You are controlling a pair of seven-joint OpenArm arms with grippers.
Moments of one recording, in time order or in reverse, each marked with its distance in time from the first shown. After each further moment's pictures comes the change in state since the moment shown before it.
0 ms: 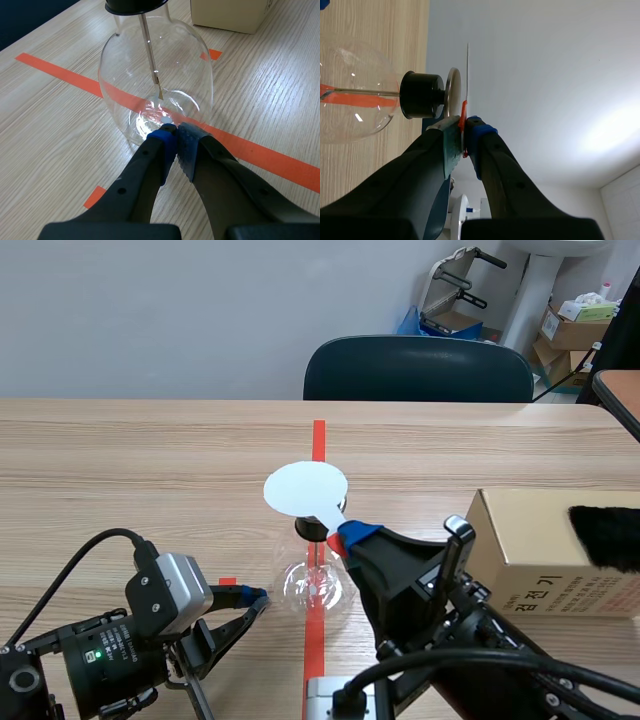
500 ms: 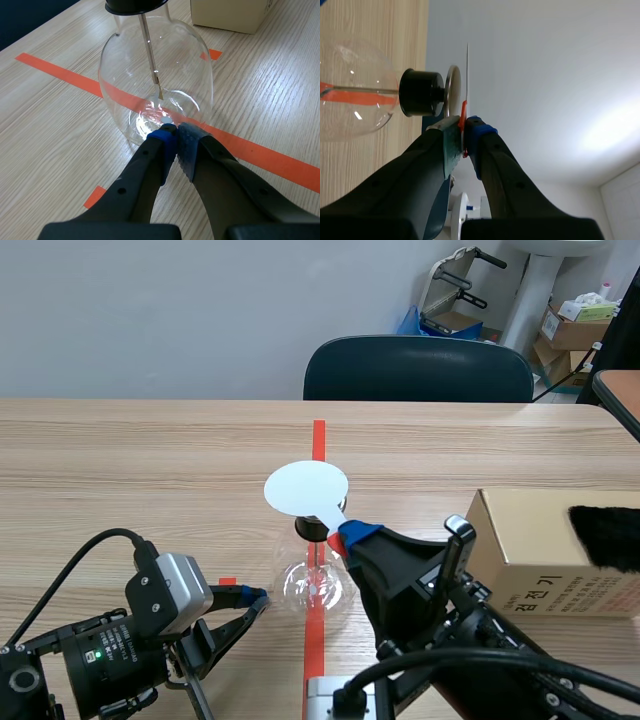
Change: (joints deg) left arm 0.0 0.0 0.0 0.0 0.0 0.0 0.0; right arm 0.0 0.0 0.0 0.0 0.0 0.0 -1.1
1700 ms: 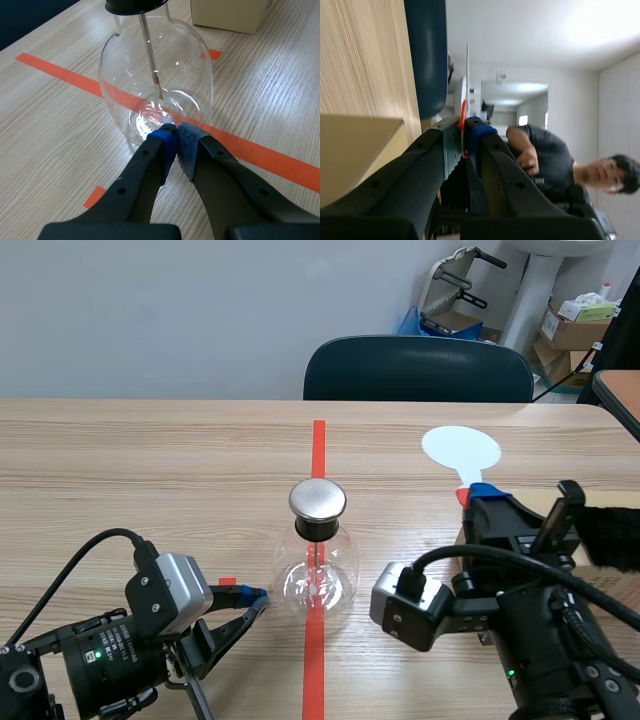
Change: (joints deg) left arm 0.0 0.0 0.0 0.0 0.0 0.0 0.0; right arm 0.0 0.0 0.0 0.0 0.0 0.0 -30.2
